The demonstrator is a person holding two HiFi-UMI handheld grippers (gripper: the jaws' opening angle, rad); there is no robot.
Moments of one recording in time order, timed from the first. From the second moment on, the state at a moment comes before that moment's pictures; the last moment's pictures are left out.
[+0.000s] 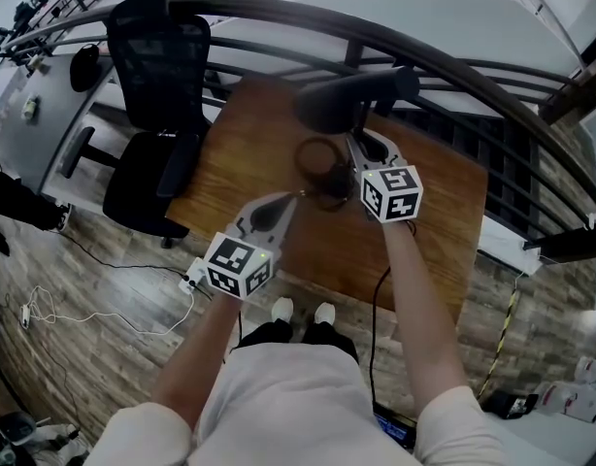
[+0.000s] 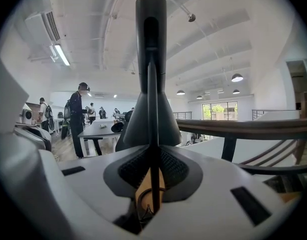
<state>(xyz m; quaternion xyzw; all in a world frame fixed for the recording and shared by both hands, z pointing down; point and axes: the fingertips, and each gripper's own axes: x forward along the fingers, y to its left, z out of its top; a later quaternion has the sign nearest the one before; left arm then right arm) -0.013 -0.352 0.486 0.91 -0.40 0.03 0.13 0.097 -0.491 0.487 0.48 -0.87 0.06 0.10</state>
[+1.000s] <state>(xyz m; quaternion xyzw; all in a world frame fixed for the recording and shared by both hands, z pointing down) -0.015 -0.356 0.479 0.91 -0.40 0.03 0.13 0.100 -0.489 0.485 0.48 -0.87 0.05 0.09</state>
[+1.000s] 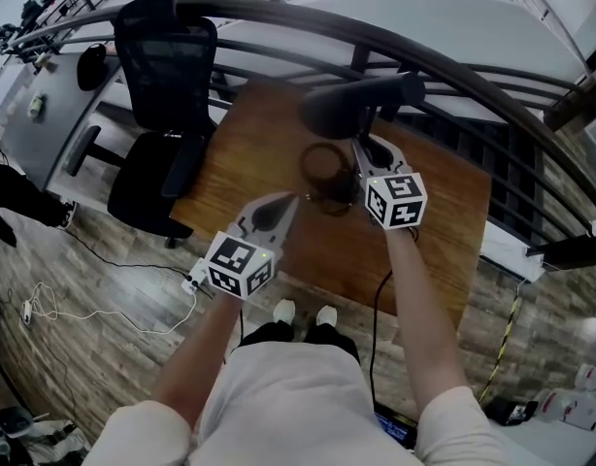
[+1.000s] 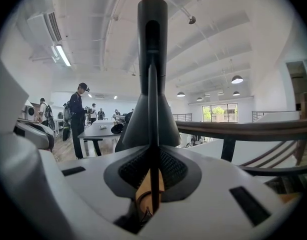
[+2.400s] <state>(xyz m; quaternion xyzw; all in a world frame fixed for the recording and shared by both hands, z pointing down) 0.018 -0.356 0.460 0.92 -0.36 0.02 0.12 0.151 -0.418 0.417 0.50 -0.87 0.03 0.04</state>
